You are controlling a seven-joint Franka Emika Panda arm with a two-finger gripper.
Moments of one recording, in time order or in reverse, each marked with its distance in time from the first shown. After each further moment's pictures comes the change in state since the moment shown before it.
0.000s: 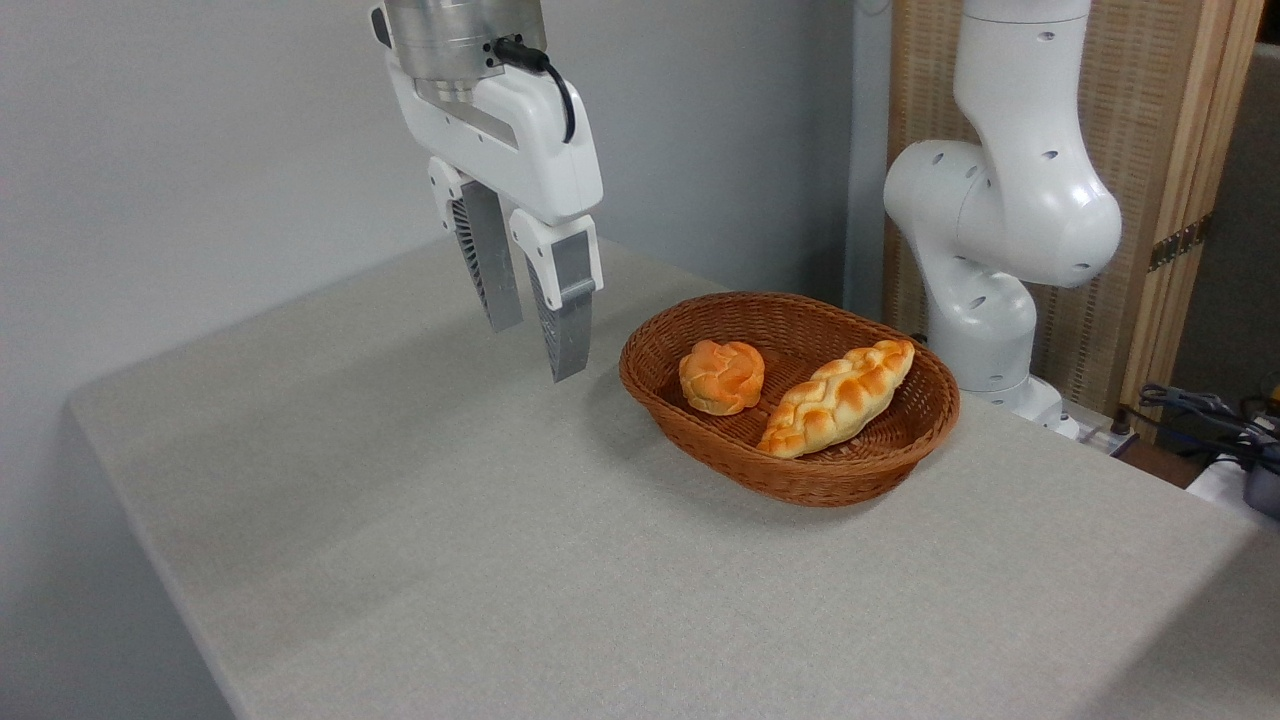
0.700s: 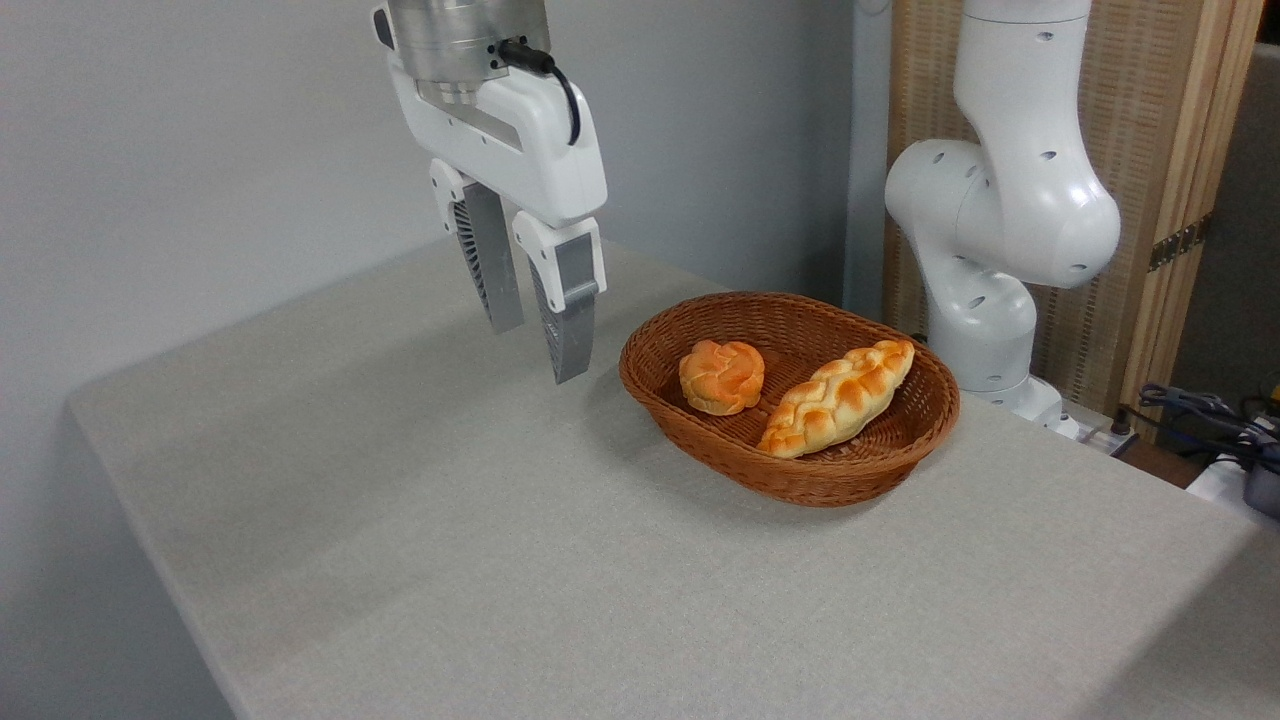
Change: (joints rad) arm -0.017 0.001 0.017 -0.001 0.000 0.002 0.000
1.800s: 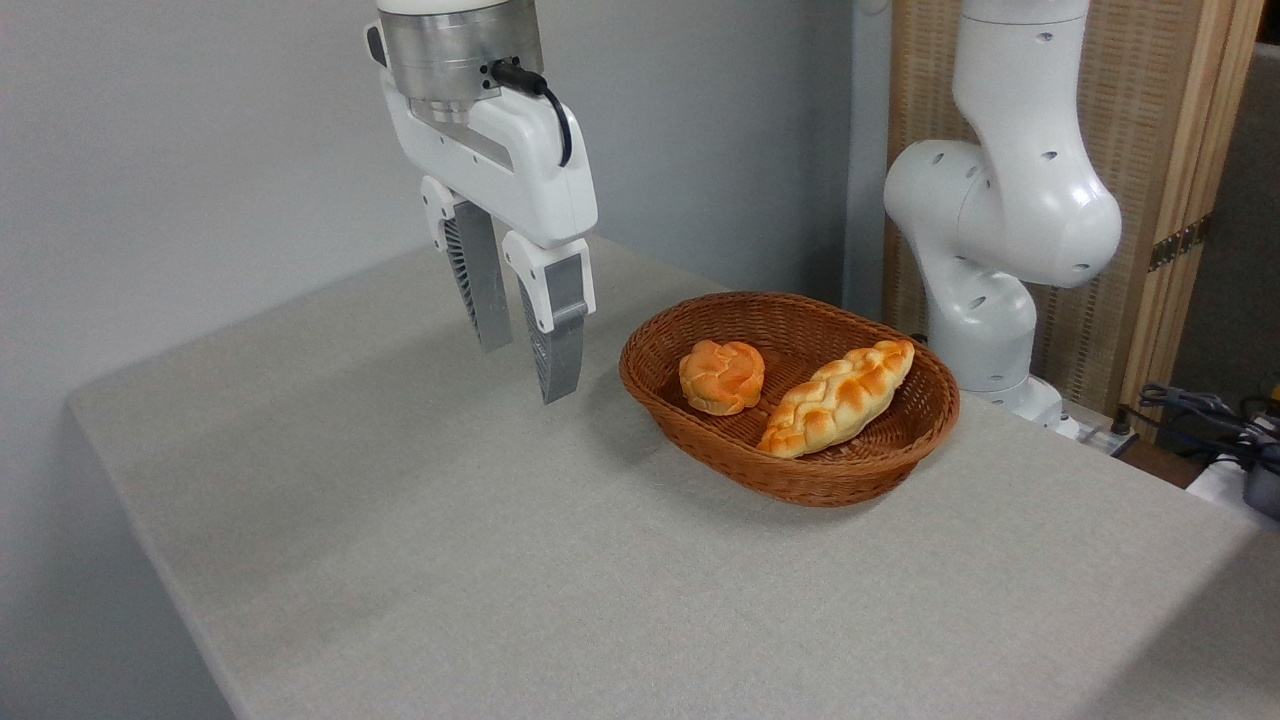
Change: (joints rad) arm 0.019 0.012 -0.011 -0.015 0.000 0.054 0.006
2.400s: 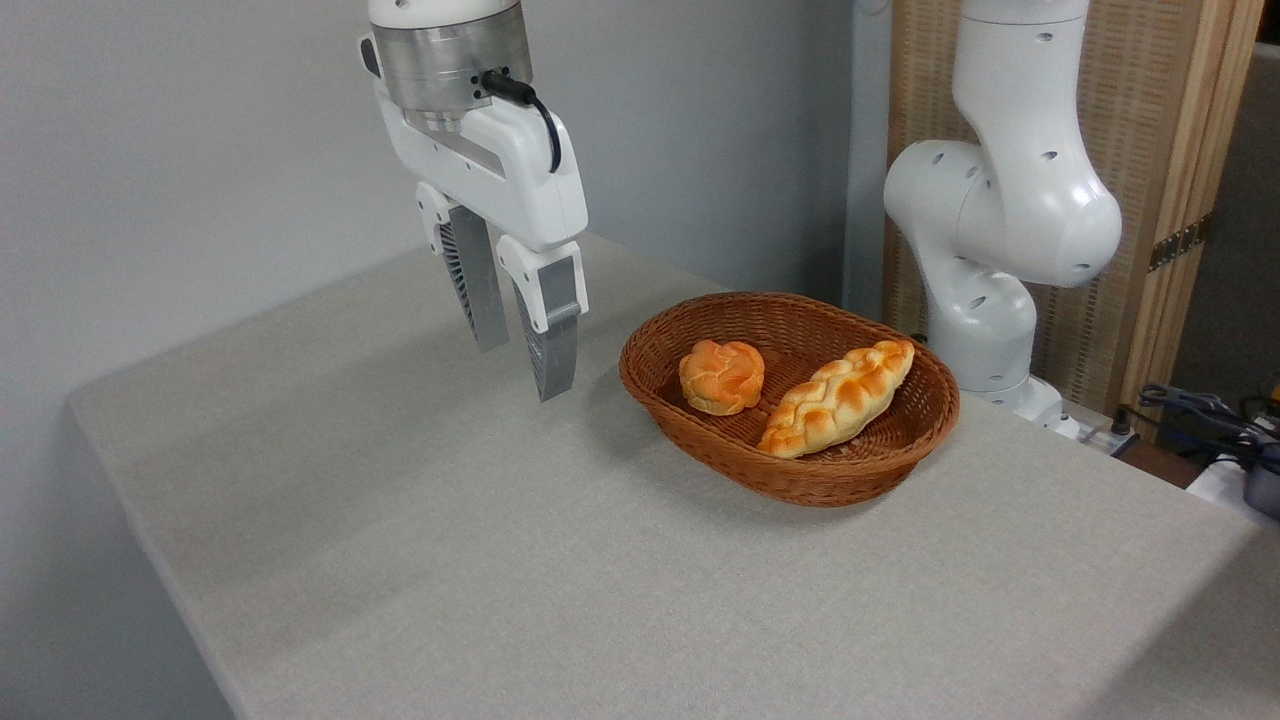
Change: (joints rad) arm 0.005 0.001 -0.032 -0.016 0.000 0.000 -0.039
